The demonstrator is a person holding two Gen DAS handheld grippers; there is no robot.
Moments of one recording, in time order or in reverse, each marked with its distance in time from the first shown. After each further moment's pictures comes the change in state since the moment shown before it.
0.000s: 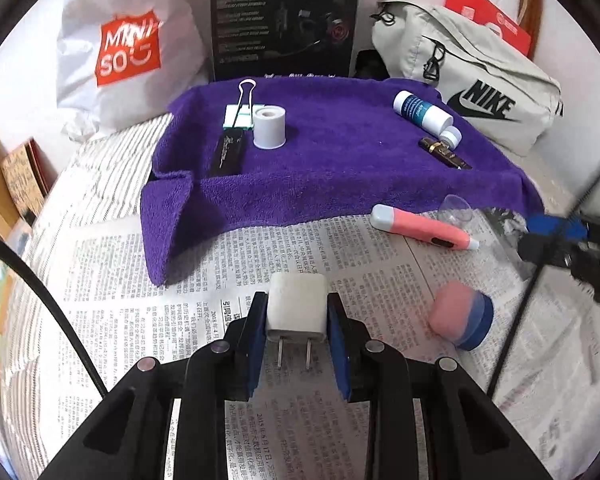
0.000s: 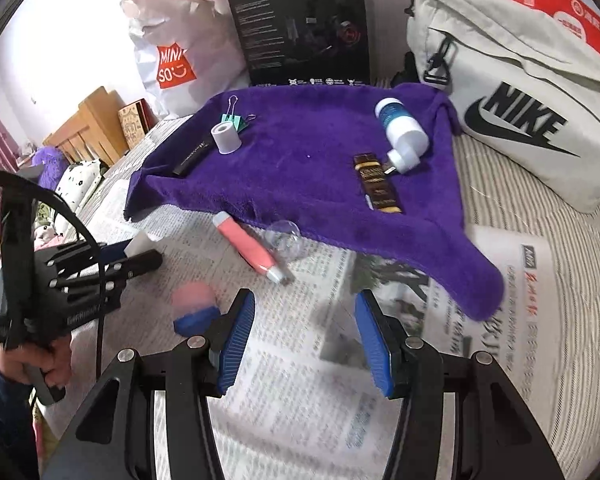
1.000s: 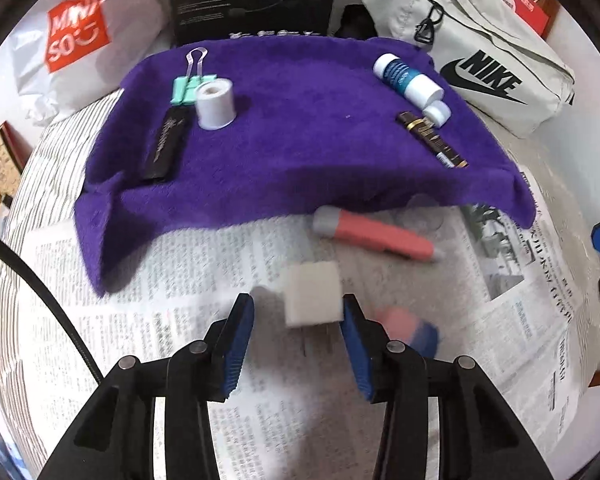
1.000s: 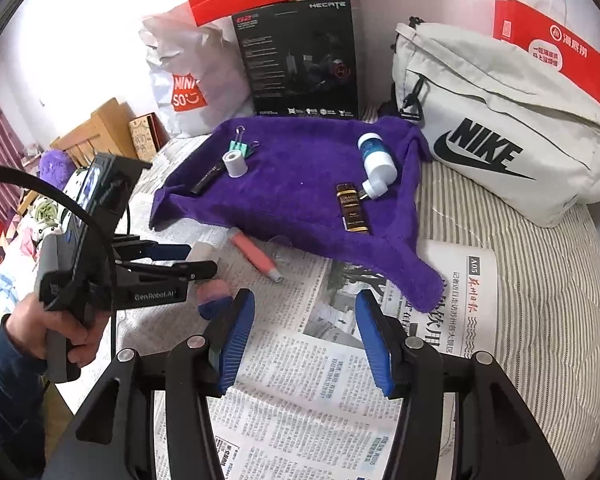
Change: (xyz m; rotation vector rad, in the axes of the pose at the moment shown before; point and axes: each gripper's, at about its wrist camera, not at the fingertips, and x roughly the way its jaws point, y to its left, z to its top) left arm 0.012 -0.035 0.032 -0.047 0.227 -0.052; right arm -0.074 -0.011 -0.002 -0.019 -0.041 -0.006
